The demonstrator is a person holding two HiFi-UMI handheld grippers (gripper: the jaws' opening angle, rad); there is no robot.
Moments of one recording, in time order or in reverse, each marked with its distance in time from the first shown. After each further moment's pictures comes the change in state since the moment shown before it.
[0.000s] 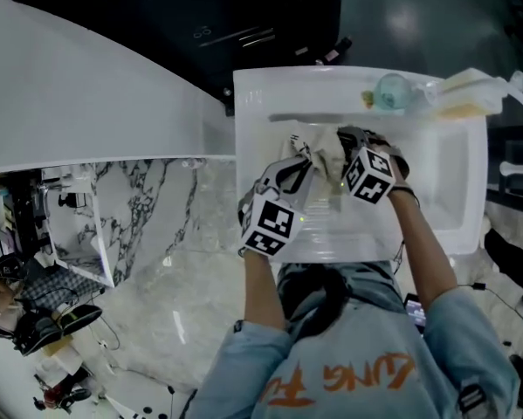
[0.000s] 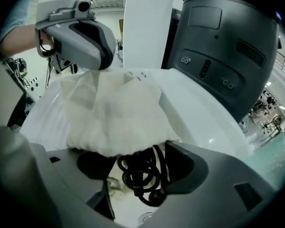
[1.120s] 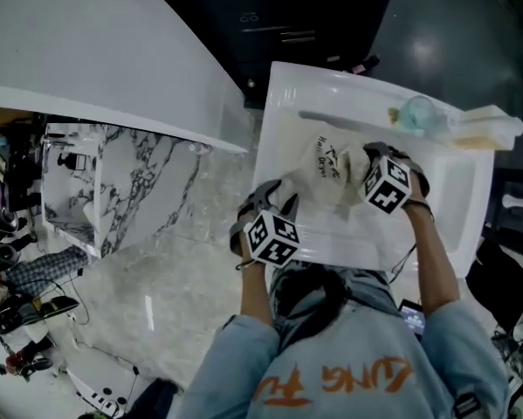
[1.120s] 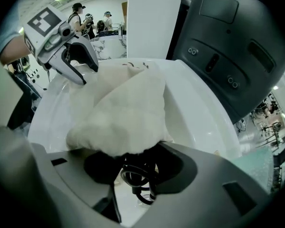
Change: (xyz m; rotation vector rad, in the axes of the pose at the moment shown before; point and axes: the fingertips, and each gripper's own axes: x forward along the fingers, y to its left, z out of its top) left arm -0.053 0.009 -0.127 -0.060 0.390 0.234; right arm -0.017 0.007 -0.011 -0.034 0.192 0.028
